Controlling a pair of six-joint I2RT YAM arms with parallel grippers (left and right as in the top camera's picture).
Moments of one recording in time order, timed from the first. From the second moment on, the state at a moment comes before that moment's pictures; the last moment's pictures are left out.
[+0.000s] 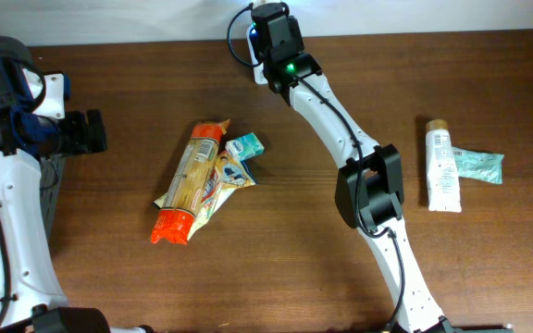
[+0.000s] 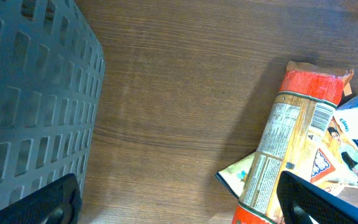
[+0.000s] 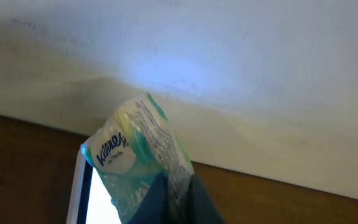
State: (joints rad) left arm 0.30 1.59 1.66 -1.14 0.08 0.16; right arm 0.44 2.65 2.52 -0.35 0.41 -0.08
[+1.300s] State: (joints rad) left arm 0.30 1.59 1.66 -1.14 0.08 0.16; right arm -0.01 2.02 1.95 -1.41 0.15 0.36
